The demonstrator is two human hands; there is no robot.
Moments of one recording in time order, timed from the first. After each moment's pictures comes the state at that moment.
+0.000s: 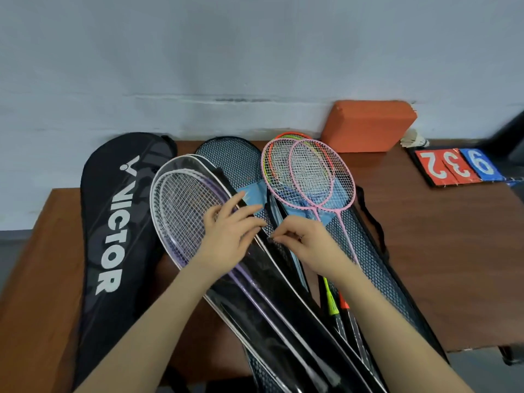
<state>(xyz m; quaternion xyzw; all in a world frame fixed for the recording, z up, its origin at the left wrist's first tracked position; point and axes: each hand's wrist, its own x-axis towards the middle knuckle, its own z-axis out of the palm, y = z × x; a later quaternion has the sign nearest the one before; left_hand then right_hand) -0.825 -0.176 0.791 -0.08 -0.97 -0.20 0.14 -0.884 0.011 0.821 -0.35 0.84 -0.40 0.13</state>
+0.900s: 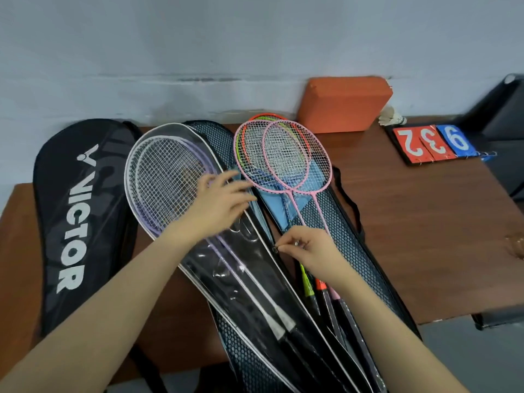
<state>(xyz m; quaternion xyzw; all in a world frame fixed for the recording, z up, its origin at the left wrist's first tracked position) -0.883 -0.155 0.786 -0.11 -0.98 -0.13 0.02 -0.872 0.081 0.799 -0.22 0.84 -0.44 0.22</state>
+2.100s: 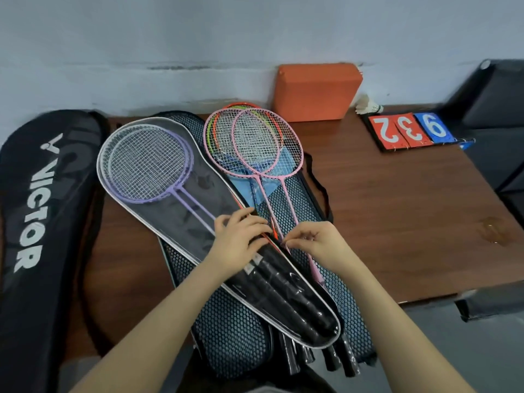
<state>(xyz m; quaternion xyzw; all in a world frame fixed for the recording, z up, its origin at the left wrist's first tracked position) -0.827 -0.011 0.741 -0.07 -0.97 -0.24 0.02 -0.875 0.185 0.784 -0.18 0.84 -0.46 0.23</state>
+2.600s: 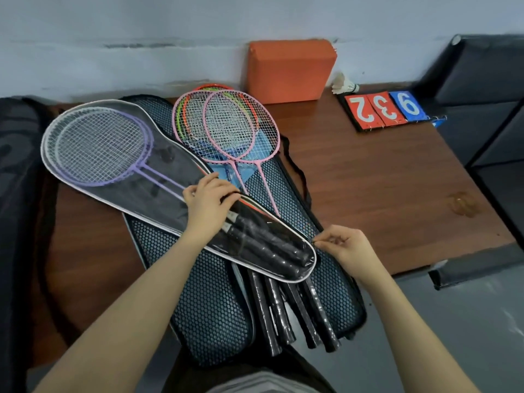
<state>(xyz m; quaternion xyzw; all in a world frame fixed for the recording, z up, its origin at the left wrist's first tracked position) -0.873 -0.014 0.727 0.08 -0.94 -0.32 0.09 -0.852 0.272 0.768 -0.07 0.87 -0.45 0.18</state>
